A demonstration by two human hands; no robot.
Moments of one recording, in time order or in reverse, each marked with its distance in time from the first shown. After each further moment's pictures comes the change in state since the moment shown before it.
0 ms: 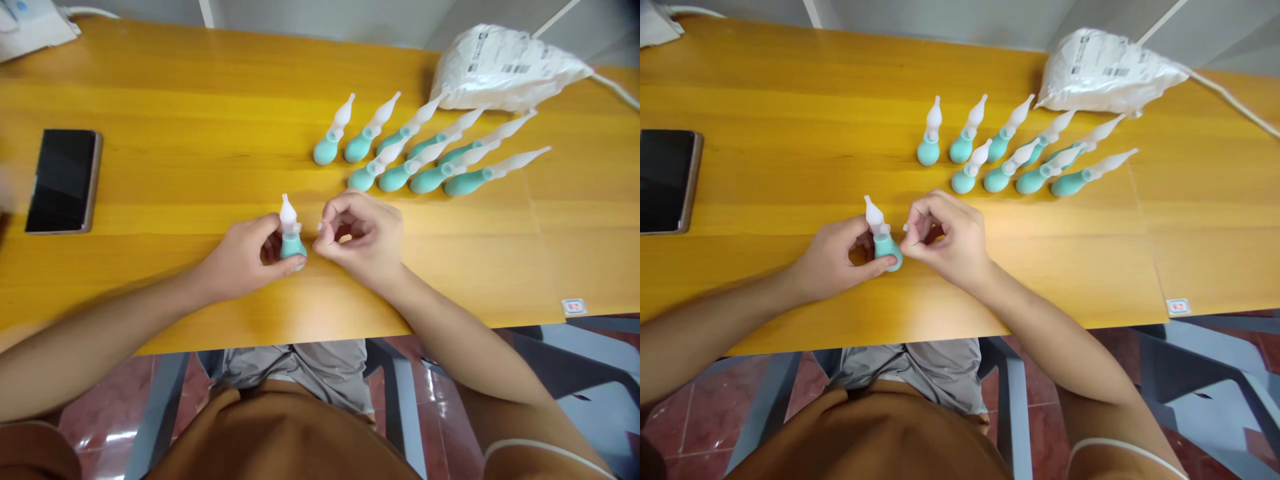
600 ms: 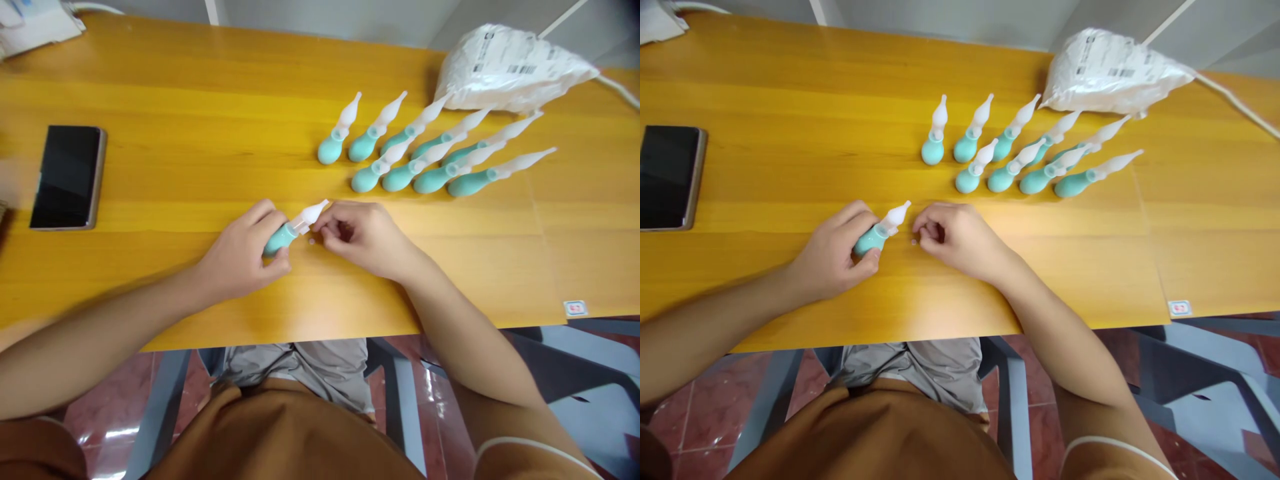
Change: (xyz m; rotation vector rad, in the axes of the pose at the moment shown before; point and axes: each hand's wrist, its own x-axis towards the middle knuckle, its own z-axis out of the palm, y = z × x) left_hand -0.003 -0.002 -0.007 0.340 0.070 0.206; right_hand 0.009 0.024 -0.025 -0.035 -0.419 0.077
